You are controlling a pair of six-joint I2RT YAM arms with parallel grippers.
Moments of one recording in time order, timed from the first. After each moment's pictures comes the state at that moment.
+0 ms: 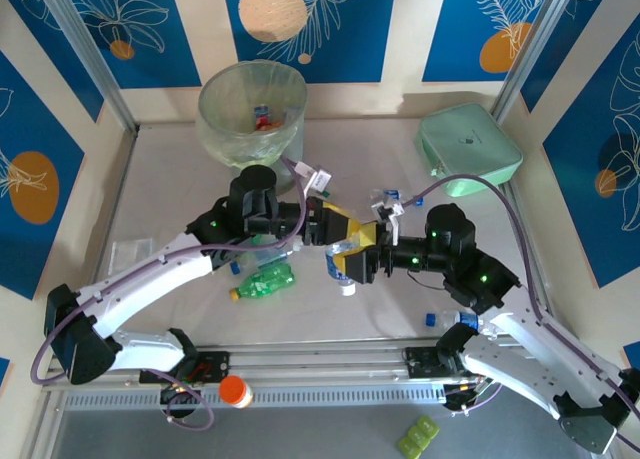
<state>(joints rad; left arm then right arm) -0.83 1.27 1.13 -0.08 0.65 -0.62 0.69 0.74 0.80 -0.32 -0.60 0.46</state>
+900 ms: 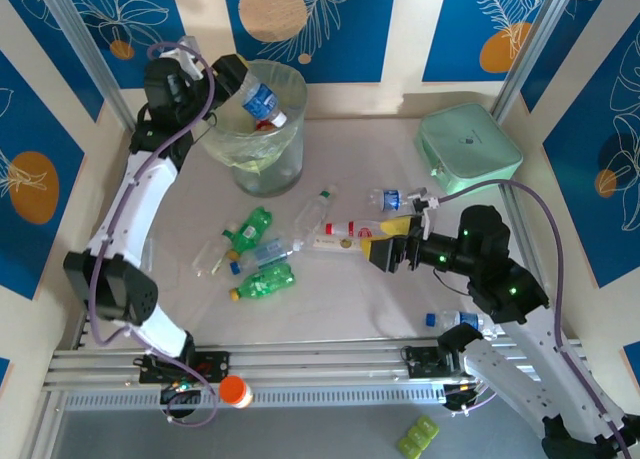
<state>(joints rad) -0.17 1.65 1.74 -0.16 0.31 -0.81 0.47 0.63 0.87 -0.53 -0.59 0.45</state>
